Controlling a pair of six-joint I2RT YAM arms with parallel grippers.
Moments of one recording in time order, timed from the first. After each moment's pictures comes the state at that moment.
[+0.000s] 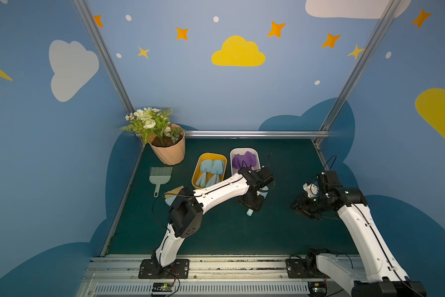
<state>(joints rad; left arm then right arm) -0.97 2.10 1.88 -1.20 0.08 -0.41 0.09 1.02 1.00 -1.27 -0.42 0.46</state>
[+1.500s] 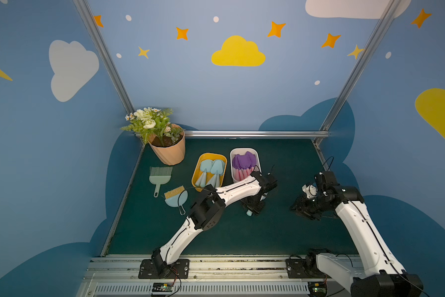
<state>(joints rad) -0.96 2.40 2.09 -1.31 0.05 -0.29 0.08 1.05 0.98 -1.27 -0.39 0.43</state>
